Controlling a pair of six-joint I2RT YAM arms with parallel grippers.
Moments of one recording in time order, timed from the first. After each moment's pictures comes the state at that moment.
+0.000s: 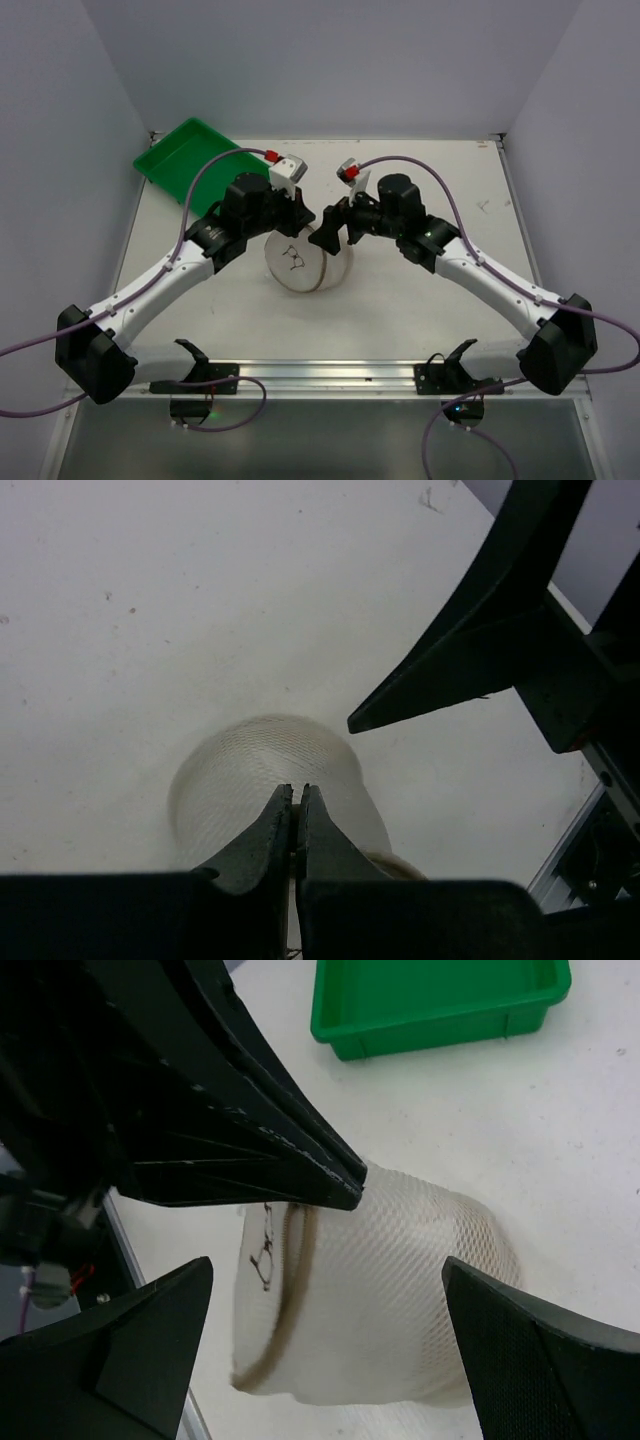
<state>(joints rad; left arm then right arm) -0.63 1.25 1.07 -0.22 0.18 -0.24 0.68 1.27 1.07 -0.14 -0.36 0.22</state>
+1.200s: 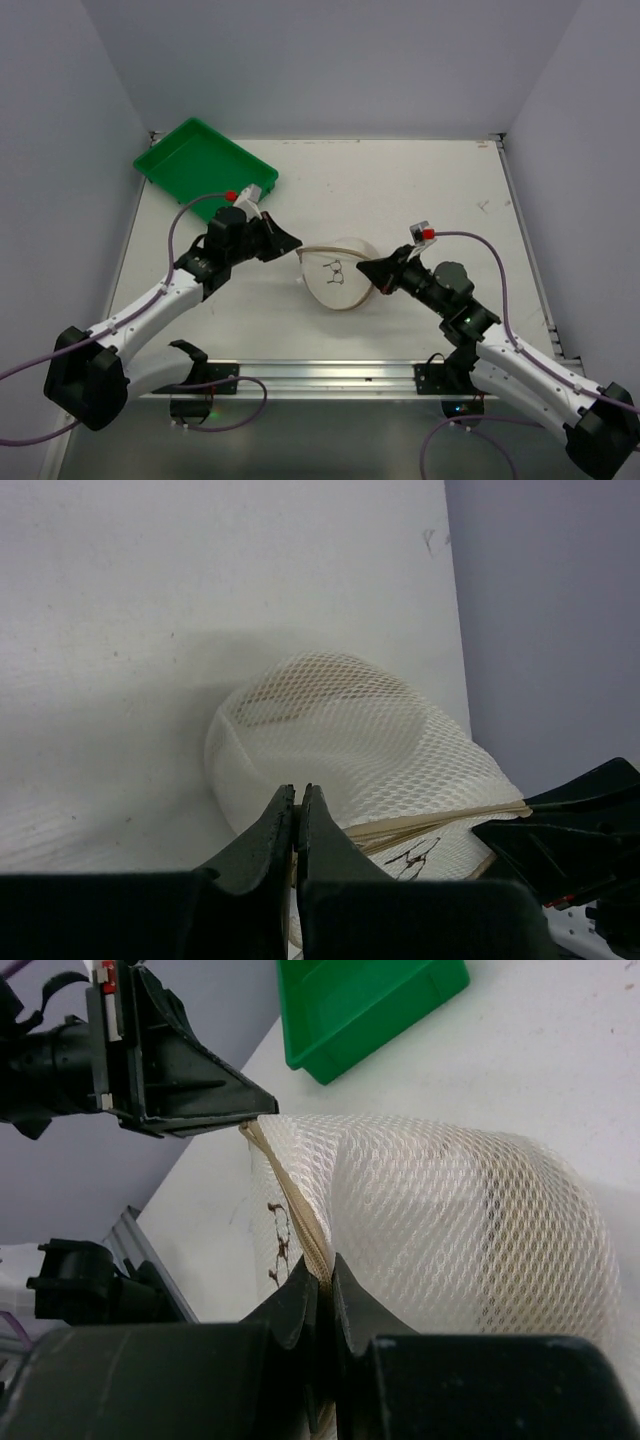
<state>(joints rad) -0.49 1.10 0.73 -0.08 0.21 -0.80 0.66 0.72 0.35 0.29 -0.15 0.59</state>
